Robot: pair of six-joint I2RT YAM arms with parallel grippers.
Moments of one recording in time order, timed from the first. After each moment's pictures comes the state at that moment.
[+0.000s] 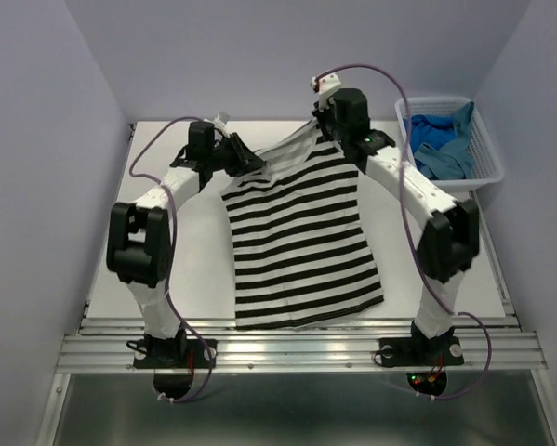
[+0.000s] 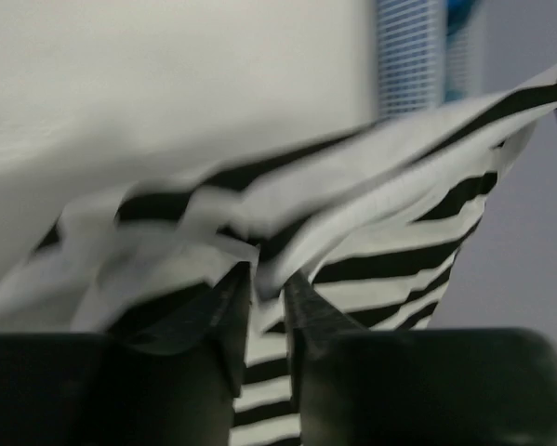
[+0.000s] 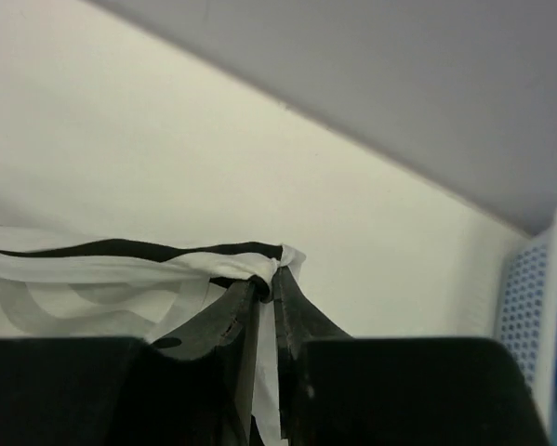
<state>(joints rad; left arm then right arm) -0.22 1.77 1.33 -0.01 0.58 -0.78 0.47 1.82 1.76 -0.16 0.20 -0.22</state>
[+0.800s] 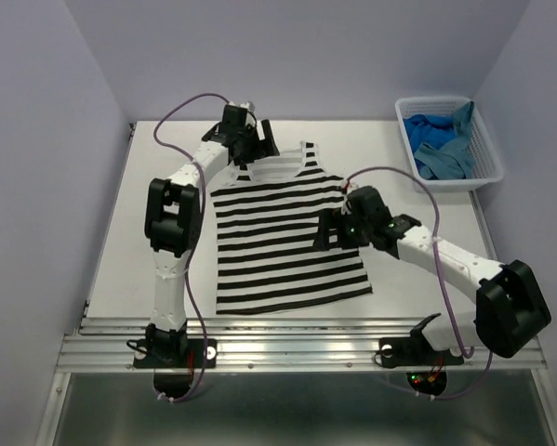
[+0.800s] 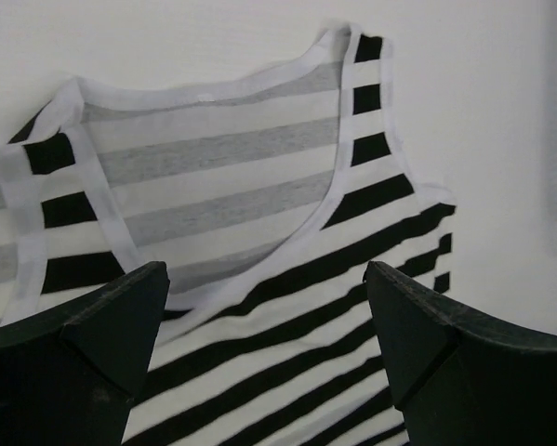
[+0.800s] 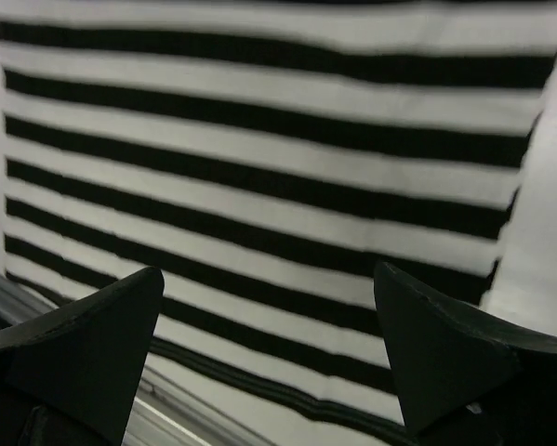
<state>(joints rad) -0.28 2.11 1.84 -0.38 0.22 -0.49 0.52 1.33 0.94 -0.33 -0.13 0.42</state>
